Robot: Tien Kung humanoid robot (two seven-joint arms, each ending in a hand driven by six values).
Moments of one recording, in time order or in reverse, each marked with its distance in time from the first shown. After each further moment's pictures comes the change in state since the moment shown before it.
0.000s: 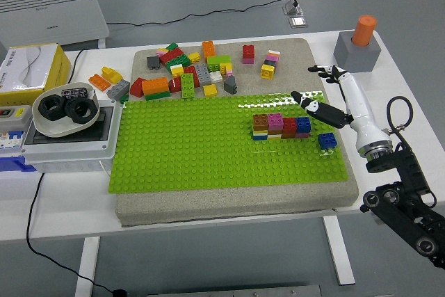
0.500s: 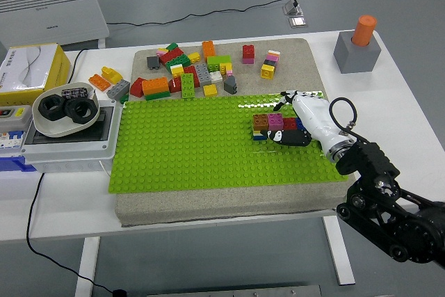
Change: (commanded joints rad) left arm -0.005 0.004 0.004 0.000 0.000 -0.007 0.002; right arm 0.147 0.020 -0.187 -0.078 -0.494 0.189 -0.387
